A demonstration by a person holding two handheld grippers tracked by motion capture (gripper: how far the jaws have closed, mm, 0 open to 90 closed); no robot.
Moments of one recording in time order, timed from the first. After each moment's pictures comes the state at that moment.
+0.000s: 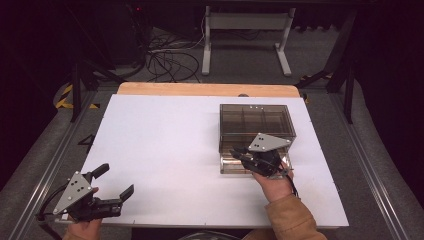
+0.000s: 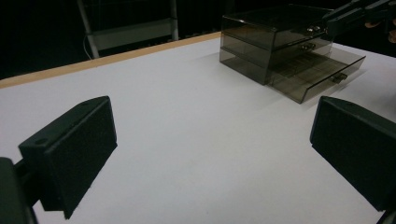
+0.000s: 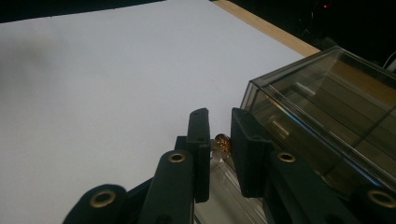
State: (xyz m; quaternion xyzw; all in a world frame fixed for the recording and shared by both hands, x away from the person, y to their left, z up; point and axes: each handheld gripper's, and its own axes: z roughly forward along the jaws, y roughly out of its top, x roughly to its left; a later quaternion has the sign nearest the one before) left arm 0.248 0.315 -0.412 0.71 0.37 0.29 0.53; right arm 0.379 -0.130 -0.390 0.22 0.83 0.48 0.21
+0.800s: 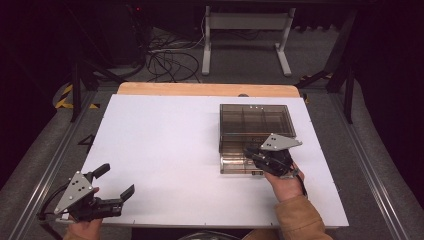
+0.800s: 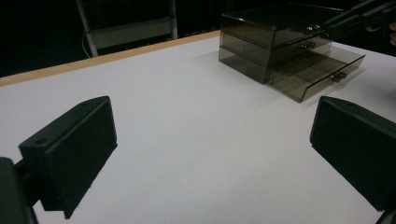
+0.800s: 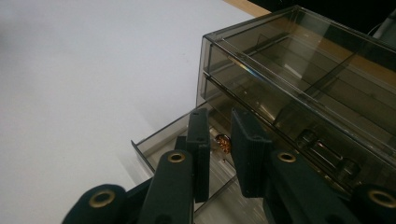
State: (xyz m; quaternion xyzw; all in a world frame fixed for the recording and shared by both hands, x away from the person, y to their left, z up) left arm 0.249 0.314 -0.413 0.71 0.37 0.29 0.53; right arm 0.386 -0.161 -0.403 0.26 0.82 0.46 0.21
